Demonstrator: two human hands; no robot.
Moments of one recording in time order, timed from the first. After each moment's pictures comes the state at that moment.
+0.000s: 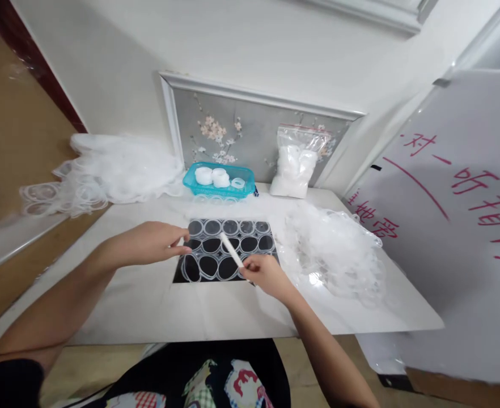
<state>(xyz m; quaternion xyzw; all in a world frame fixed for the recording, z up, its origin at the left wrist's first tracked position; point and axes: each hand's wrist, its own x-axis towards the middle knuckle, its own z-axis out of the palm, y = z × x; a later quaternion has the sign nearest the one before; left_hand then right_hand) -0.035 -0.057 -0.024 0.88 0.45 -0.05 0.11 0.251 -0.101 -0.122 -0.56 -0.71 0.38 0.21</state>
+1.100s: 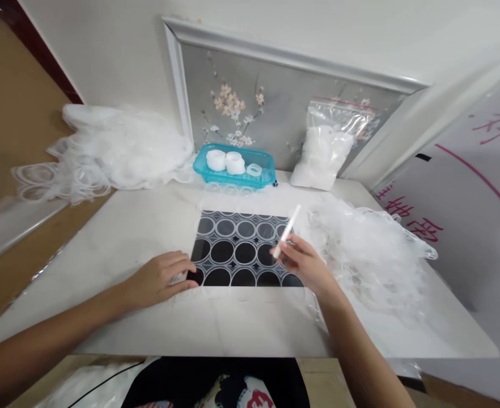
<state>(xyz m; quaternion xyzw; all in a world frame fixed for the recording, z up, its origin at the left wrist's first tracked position) -0.074 -0.079 -0.139 0.91 0.34 0.17 0.16 0.275 -0.069 -0.129 -0.53 -0.48 0.58 0.39</state>
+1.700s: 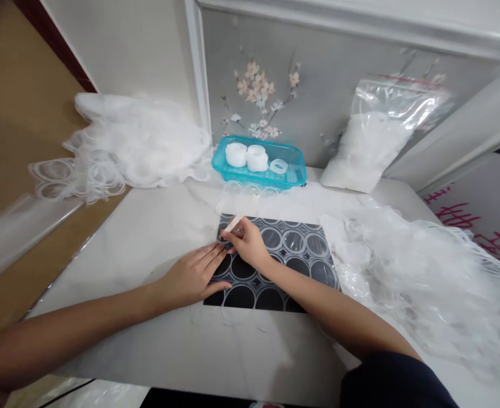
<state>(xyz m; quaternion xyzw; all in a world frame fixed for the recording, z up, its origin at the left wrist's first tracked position) -0.059 -0.051 -0.184 0.91 0.36 0.17 -0.11 0.110 0.018 -0.185 -0.42 -0.55 0.58 0.42</state>
